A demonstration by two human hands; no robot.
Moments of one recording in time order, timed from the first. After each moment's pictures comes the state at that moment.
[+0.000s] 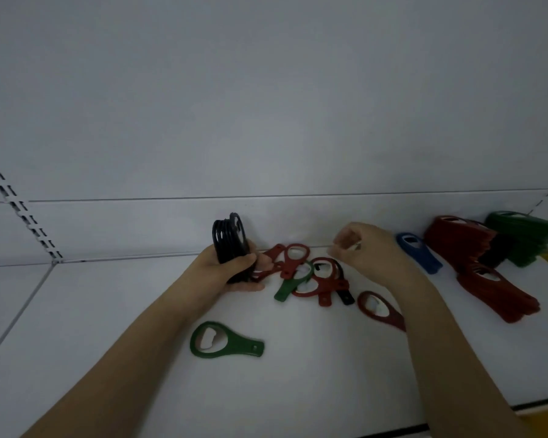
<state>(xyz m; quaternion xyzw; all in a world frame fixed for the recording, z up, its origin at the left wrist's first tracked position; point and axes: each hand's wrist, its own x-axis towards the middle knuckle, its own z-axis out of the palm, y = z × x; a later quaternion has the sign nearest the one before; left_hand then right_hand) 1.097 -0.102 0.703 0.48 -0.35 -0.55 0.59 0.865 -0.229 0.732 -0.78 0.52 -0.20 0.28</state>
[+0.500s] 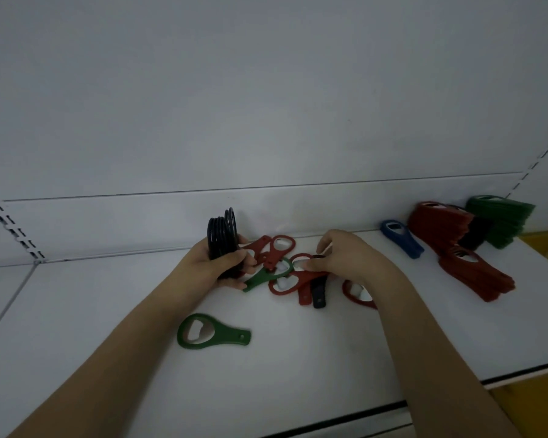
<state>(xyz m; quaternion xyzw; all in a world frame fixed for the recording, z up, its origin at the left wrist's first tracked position) 1.092 -0.104 0.696 0.52 -0.39 -0.51 0.56 0.869 -0.217 0.724 -0.76 0.56 -0.07 0.33</state>
